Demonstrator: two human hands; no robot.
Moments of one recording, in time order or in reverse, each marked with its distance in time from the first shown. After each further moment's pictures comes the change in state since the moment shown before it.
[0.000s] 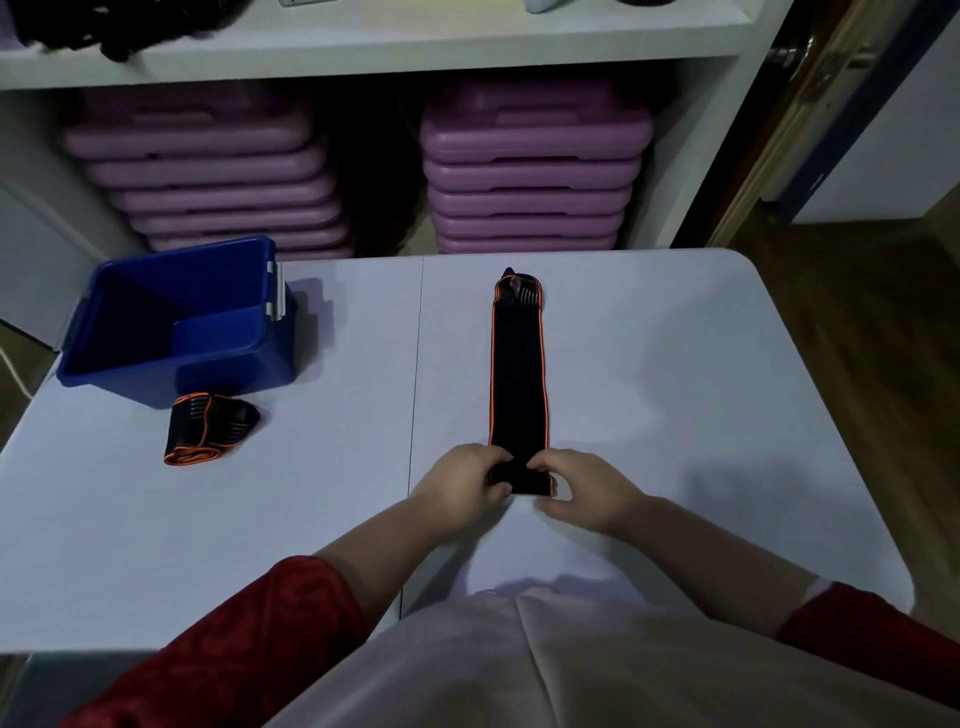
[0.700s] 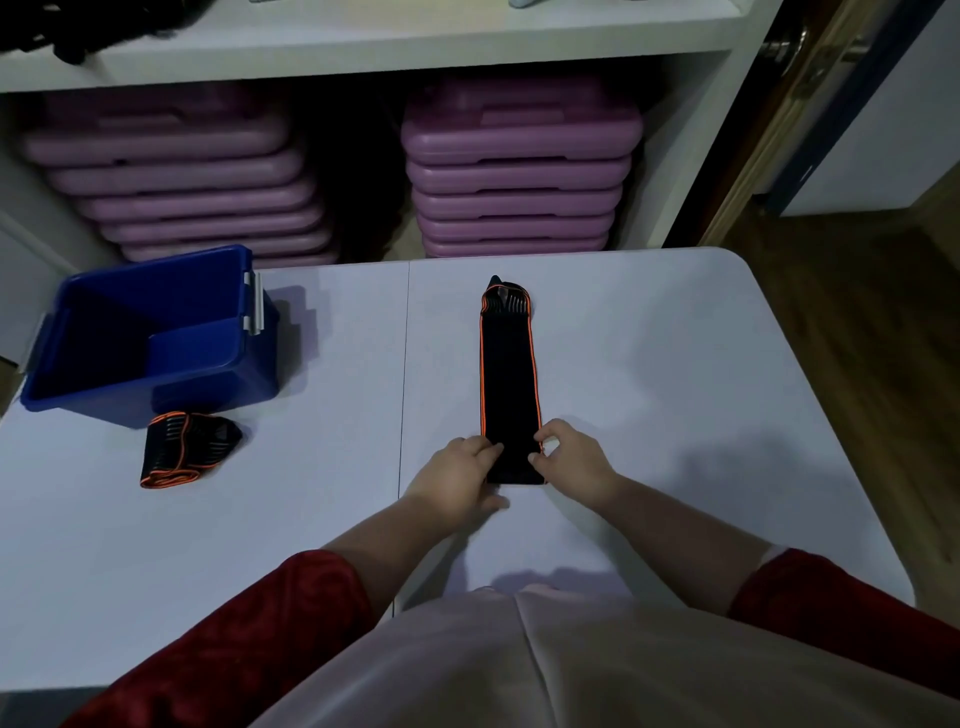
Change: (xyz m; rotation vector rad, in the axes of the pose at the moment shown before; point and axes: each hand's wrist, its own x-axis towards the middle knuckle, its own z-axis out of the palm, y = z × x) left_hand 0.031 -0.017 0.007 0.255 -0.051 0.070; right_hand 0.043 0.009 -0.002 0.234 0.187 0.399
